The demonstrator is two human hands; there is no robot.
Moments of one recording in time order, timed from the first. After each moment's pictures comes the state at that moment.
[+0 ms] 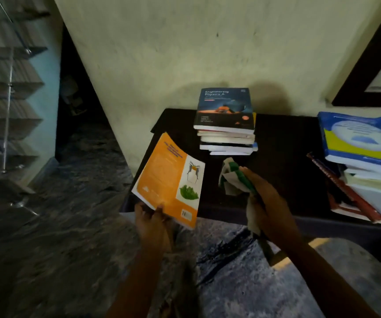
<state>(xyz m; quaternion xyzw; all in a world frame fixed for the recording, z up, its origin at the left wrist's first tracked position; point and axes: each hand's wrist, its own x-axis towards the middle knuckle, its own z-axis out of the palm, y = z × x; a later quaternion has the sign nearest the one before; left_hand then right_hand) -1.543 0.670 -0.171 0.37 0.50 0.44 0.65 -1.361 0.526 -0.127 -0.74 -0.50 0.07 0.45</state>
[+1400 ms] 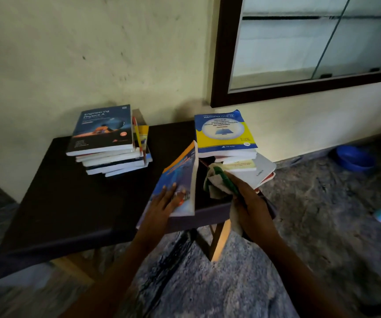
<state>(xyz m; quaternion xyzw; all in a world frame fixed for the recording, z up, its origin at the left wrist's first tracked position) -1.335 0.571 -0.223 0.97 -0.03 0.22 0.13 -1.256 0.342 -0.128 -0.78 -0.36 -0.05 0.52</state>
